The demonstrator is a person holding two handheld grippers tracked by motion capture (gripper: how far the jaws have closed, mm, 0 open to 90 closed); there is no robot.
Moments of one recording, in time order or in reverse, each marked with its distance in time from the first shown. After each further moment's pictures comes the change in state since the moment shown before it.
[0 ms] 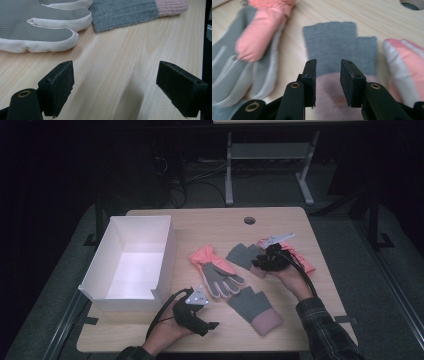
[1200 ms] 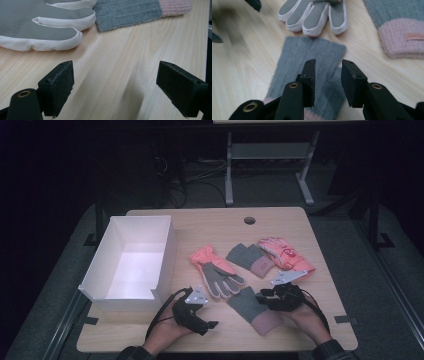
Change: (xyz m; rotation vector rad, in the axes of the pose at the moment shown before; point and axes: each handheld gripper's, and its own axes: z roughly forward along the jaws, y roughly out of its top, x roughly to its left) left arm 0.000 -0.001 -0.001 -0.016 0.015 -0.010; right arm 0.068 -0.076 -0.050 0.003 0.115 -0.061
